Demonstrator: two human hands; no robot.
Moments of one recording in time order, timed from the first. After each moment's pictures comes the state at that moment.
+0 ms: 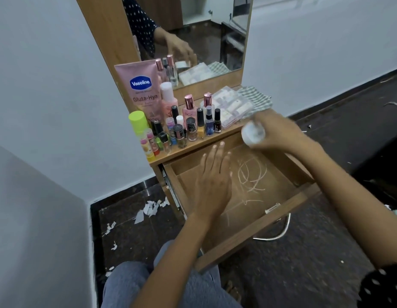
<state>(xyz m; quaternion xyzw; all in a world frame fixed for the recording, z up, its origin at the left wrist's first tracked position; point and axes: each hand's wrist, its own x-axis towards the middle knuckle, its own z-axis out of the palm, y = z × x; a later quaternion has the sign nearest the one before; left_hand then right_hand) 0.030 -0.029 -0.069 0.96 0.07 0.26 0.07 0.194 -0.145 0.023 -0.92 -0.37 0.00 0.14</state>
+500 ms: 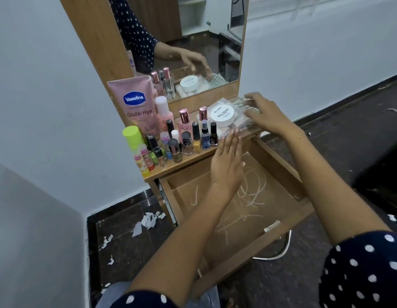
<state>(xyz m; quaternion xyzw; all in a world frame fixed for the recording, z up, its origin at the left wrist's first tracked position) 0.125 -0.029 -0.048 0.98 0.09 0.10 -0.13 0.272 -0.109 0.023 -0.88 -0.34 0.04 0.34</state>
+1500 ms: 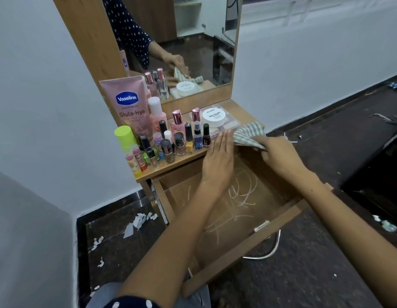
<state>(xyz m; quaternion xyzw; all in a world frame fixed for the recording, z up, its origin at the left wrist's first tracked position) 0.122 -0.030 -0.032 0.99 0.08 0.10 0.03 0.210 -0.172 -0.010 -0.90 -0.37 -0.10 0.19</state>
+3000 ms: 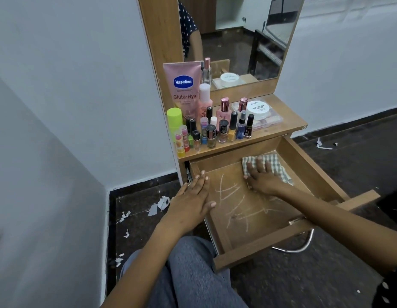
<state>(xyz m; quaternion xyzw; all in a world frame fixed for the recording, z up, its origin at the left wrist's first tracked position) -0.057 0.047 -0.061 0.98 0.12 -0.09 0.11 0.163 -0.096 -0.099 -0.91 -0.32 0.27 0.02</state>
